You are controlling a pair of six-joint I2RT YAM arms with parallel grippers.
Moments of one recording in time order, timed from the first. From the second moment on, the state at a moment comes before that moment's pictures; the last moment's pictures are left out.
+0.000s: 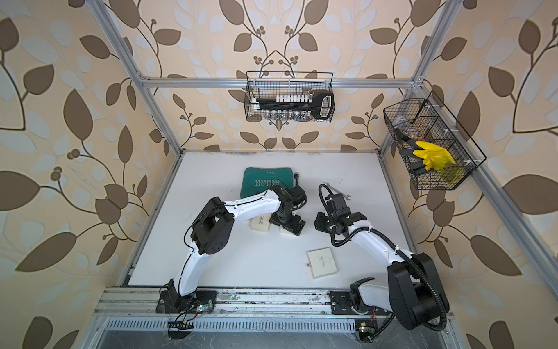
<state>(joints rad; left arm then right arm) -0.86 2.22 1.79 -1.00 0.09 -0.38 0.30 1.27 0.68 -0.44 -0.14 0.54</state>
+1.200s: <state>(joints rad) -0.80 1.84 1.53 -0.95 0.08 -0.48 0.29 0.99 0.66 -1.07 -0.22 0.66</state>
